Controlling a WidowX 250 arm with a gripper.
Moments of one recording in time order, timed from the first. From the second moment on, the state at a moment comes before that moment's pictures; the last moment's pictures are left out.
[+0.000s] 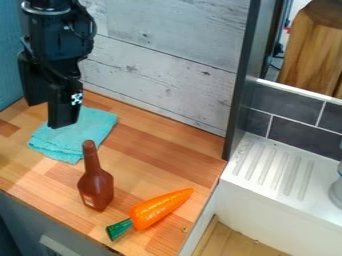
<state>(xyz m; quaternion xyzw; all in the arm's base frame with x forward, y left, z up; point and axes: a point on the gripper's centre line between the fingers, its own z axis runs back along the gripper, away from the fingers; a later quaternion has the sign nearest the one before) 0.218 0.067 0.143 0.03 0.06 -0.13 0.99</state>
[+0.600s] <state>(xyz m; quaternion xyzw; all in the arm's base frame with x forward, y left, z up) 0.219 0.056 0.127 0.02 0.07 -0.13 0.99</state>
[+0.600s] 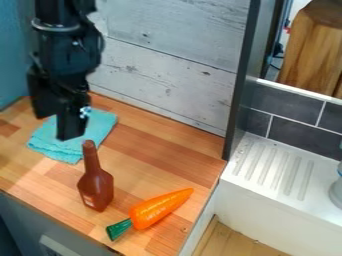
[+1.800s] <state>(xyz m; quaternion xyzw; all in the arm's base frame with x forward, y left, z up) 0.226 0.042 0.086 0.05 0.14 -0.10 0.98</state>
